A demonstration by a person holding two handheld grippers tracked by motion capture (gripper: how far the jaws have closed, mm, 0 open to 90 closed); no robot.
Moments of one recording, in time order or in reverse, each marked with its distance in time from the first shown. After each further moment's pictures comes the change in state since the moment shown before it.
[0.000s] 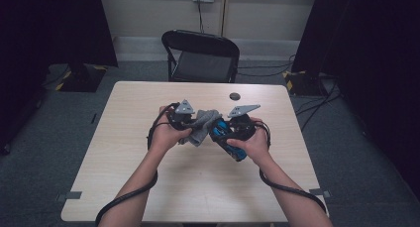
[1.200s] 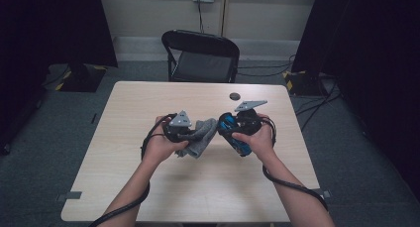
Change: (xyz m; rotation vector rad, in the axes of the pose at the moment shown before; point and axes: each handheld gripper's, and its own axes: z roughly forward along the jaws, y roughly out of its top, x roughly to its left) left arm -0.022 -0.021 -0.019 -0.029 -0.076 0.031; right arm -0.021 0.000 -0.010 -0.004 -0.082 0.056
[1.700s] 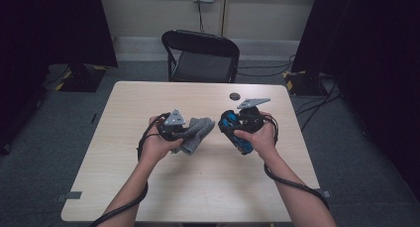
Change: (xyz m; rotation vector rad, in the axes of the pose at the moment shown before) left arm 0.016 -0.012 -0.004 -0.003 0.114 -0.039; right arm -0.004 0.004 -0.007 -0.016 -0.008 0.016
